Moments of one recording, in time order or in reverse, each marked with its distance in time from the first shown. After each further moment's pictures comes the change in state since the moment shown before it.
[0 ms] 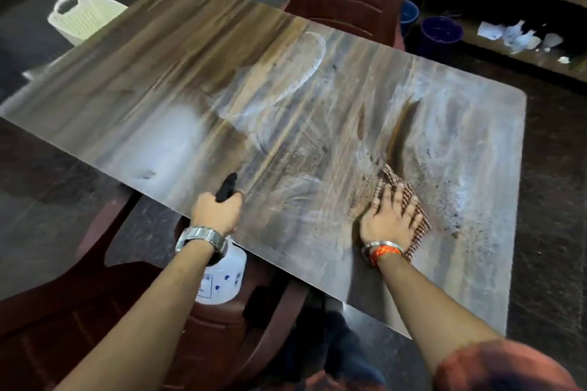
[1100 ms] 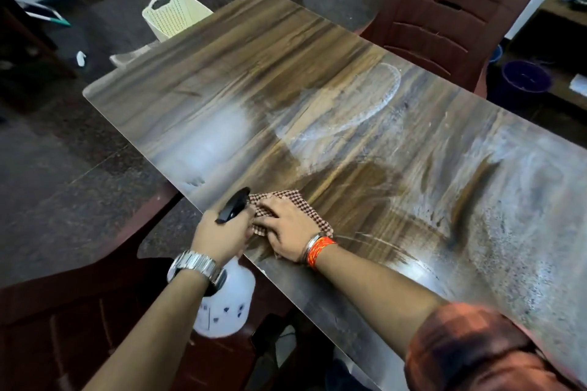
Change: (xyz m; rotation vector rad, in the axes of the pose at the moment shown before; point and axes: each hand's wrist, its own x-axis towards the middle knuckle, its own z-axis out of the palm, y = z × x) left_hand 0.016 0.008 -0.054 -0.165 0.029 -0.030; right_hand -0.027 -0.218 0.067 -0.040 -0.464 -1.425
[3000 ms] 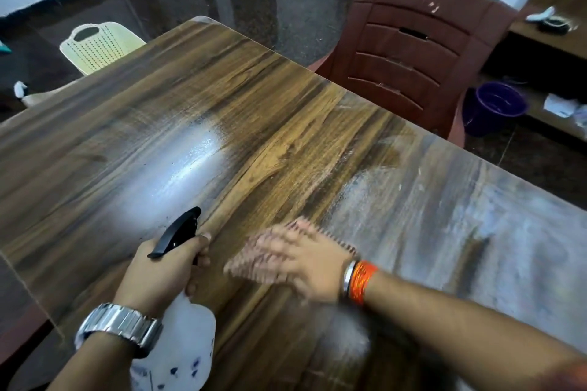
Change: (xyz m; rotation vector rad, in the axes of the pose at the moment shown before) left_hand 0.102 0.115 0.084 -0.074 0.016 -0.064; right_hand -0.010 0.202 -0.084 -0.331 -0.070 -0.276
